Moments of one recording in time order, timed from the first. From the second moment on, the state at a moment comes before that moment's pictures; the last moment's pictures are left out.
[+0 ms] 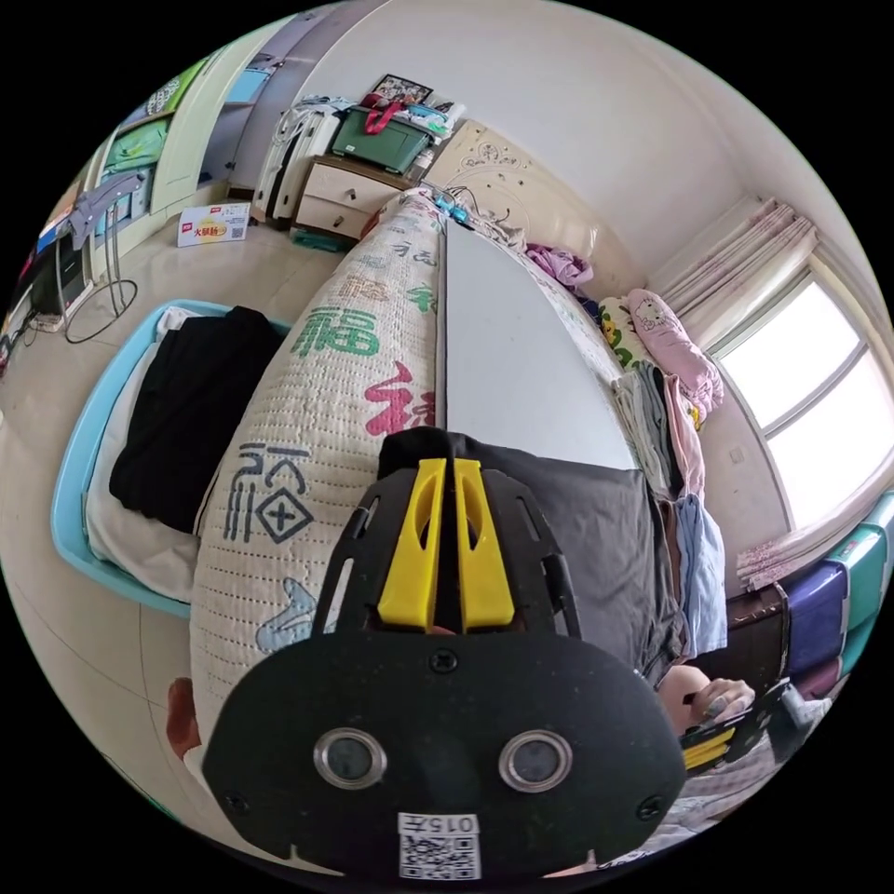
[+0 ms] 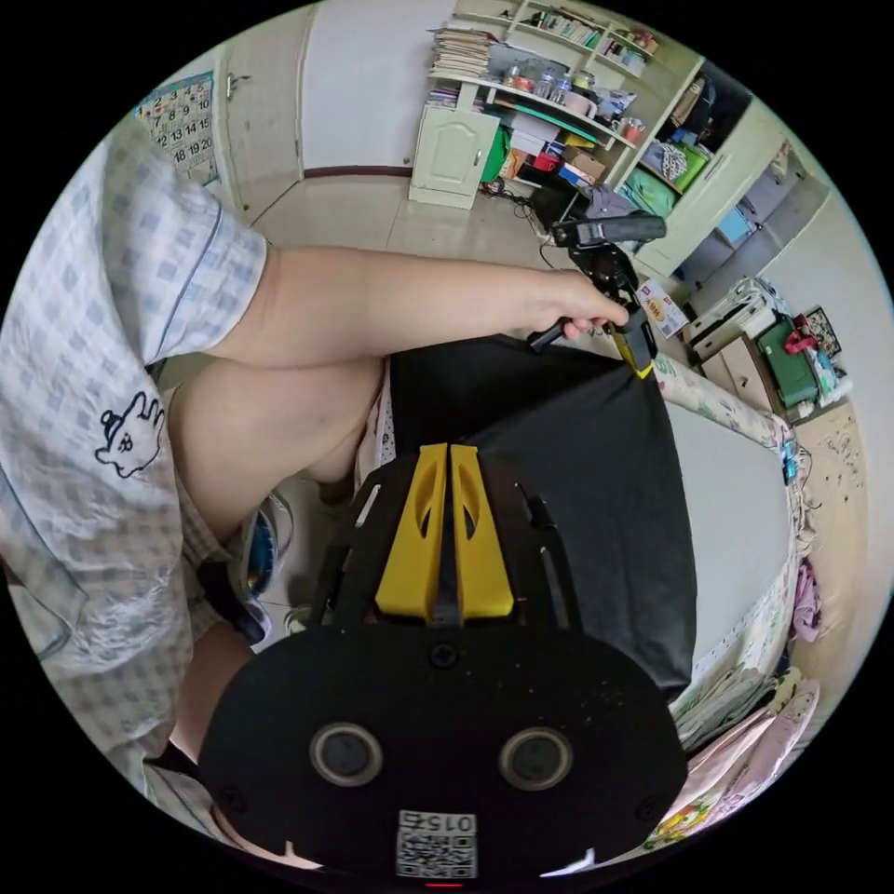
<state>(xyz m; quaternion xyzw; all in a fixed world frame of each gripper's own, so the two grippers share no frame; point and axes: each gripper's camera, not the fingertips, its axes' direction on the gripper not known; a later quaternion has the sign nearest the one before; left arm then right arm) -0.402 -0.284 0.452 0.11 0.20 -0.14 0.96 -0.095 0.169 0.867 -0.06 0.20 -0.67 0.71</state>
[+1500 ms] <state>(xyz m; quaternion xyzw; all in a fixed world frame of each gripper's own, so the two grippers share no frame) -0.381 -0.303 0.464 0.07 0.16 -0.12 0.98 -0.047 0.162 0.860 -0.07 0.17 -0.61 0.77</state>
